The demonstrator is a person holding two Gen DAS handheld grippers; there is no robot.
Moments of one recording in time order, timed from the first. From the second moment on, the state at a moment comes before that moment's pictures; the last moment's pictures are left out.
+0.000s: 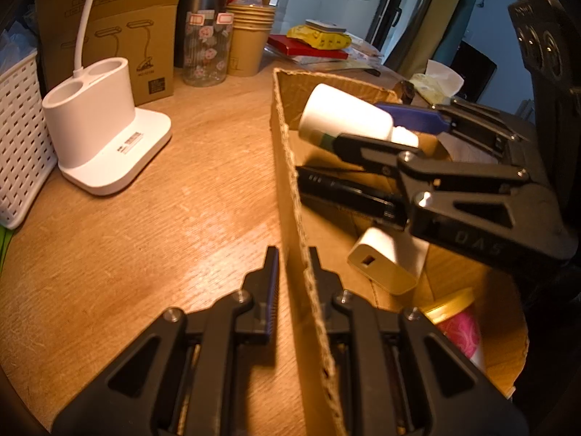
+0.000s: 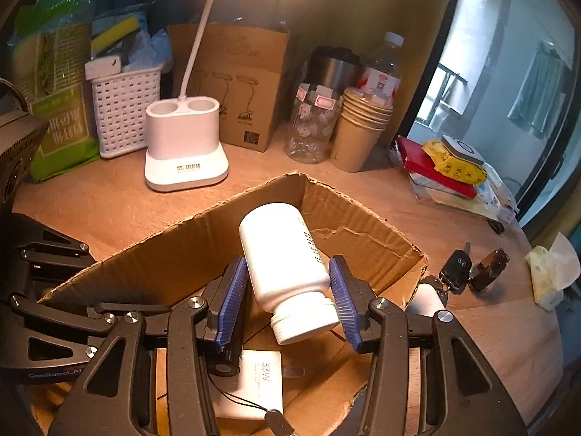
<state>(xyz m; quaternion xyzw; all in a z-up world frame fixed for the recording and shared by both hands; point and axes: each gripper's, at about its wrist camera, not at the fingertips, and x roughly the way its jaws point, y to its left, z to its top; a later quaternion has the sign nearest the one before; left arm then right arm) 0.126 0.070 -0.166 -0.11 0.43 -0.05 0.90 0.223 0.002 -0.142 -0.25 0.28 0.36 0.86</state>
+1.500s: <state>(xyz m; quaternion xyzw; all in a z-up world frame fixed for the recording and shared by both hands) 0.127 0.072 -0.166 -0.11 0.43 -0.05 0.90 0.230 -0.067 -0.107 -0.15 0.27 0.33 0.89</state>
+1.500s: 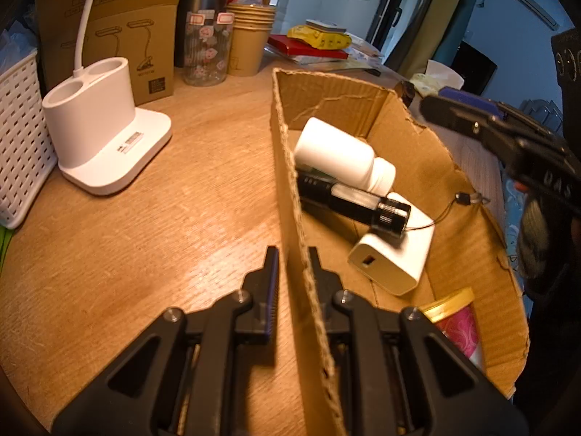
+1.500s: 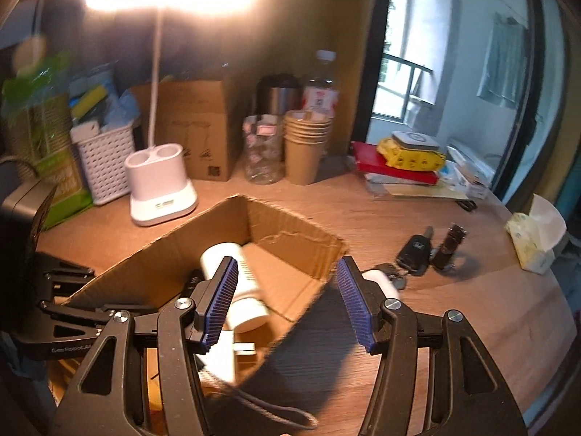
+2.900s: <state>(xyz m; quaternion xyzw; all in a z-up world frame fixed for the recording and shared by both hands) 0.127 0.071 -0.166 -0.11 0.43 -0.05 0.90 0.316 -0.106 -0.149 -0.13 0.32 0.22 0.91</state>
